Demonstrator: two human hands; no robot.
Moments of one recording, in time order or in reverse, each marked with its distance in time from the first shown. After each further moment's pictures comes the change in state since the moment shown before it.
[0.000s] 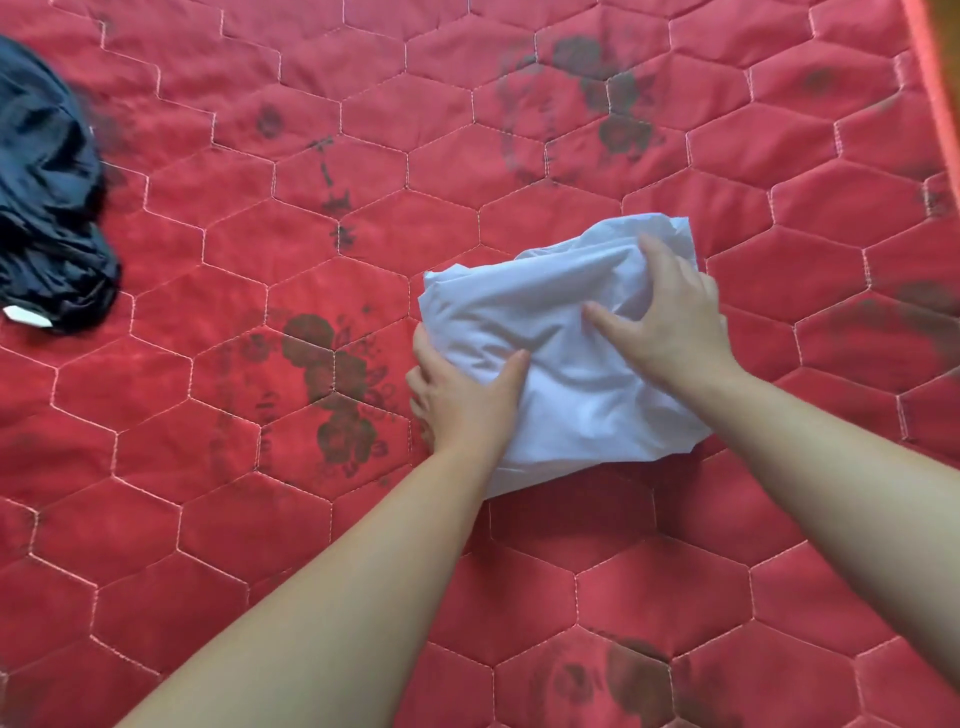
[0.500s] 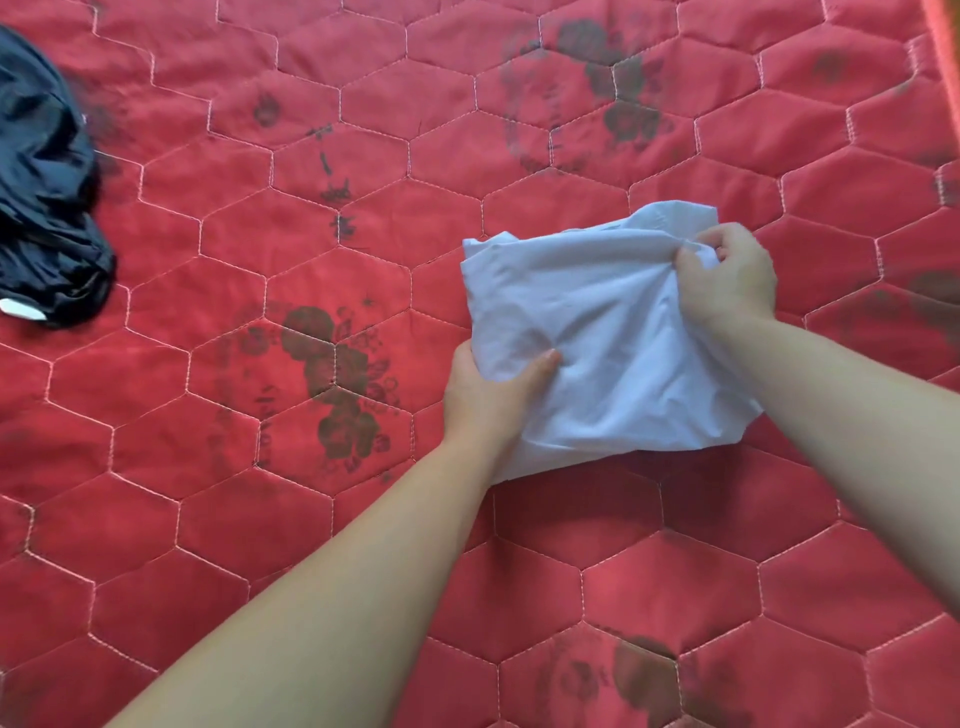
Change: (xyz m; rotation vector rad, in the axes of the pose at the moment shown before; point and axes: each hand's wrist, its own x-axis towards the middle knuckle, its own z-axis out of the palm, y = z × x) left_hand 0.002 -0.008 0.003 -0.221 -0.220 -0.031; right_hand 0.039 0.029 -0.004 0.240 0.243 0.269
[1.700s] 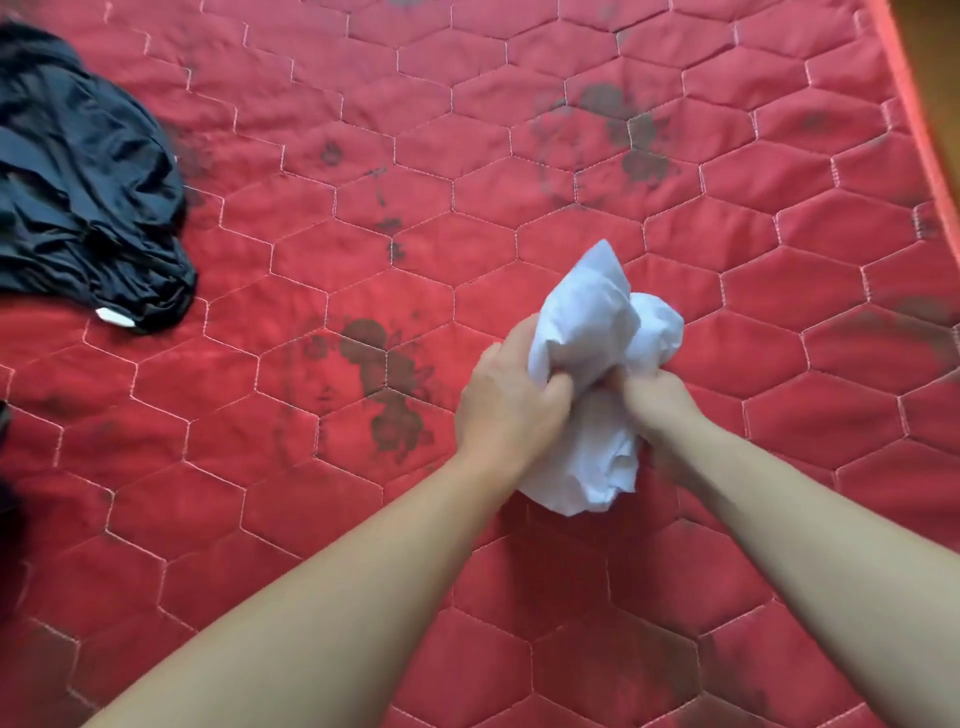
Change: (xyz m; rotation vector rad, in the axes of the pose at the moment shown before) left_hand -0.050 0.035 -0.042 0.381 -0.097 0.448; right_hand -0.122 -0.016 0.012 0.410 -0.481 0.392
